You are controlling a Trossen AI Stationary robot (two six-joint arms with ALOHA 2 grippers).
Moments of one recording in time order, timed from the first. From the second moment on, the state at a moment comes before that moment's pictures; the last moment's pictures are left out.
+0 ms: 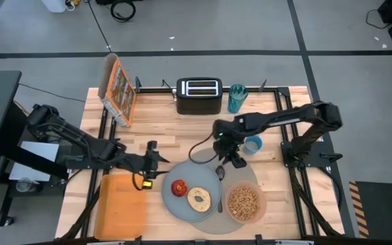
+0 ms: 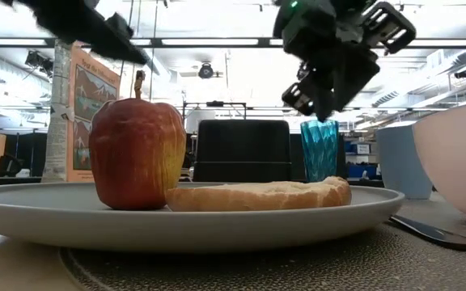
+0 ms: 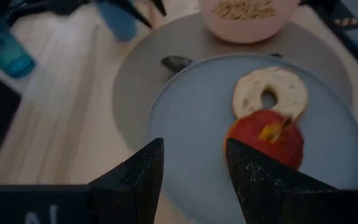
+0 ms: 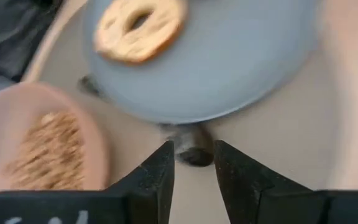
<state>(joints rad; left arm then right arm) -0.43 1.14 0.68 -0.13 -0.38 -0.09 -0.06 1.63 1.13 -0.70 -0.52 -0.36</state>
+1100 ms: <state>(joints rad) -0.40 0.33 0.04 0.40 -0.62 0.14 -0.18 0.41 0.30 0.13 -0.07 0.00</state>
